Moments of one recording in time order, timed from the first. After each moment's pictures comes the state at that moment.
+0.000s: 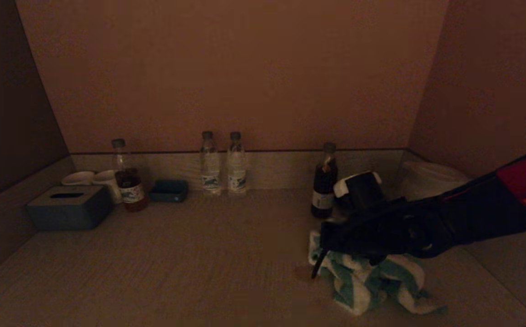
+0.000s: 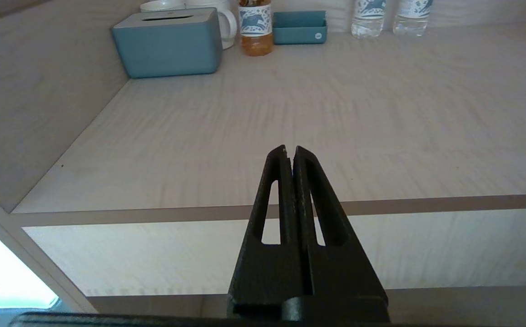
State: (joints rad) left arm 0.02 0.00 -0.02 0.04 -0.01 0.03; right arm 0.40 1.90 -0.99 -0.06 -0.09 0.52
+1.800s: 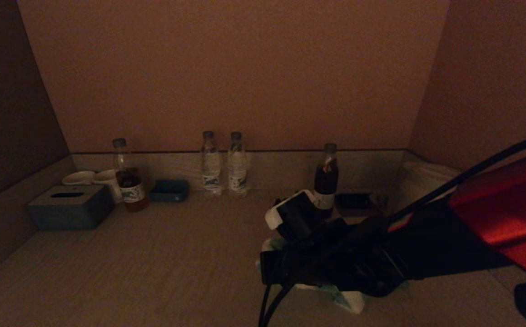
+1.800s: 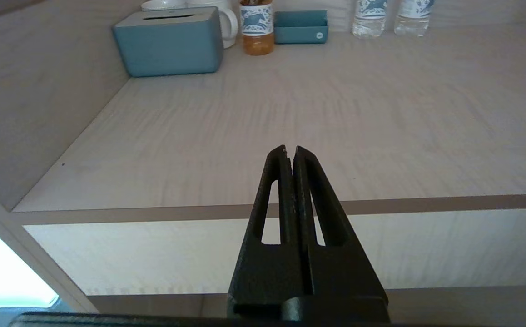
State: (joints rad) left arm 0.01 0.00 -0.02 0.04 -0.01 0.03; right arm 0.72 1.93 -1.04 -0.05 -0.10 0.49
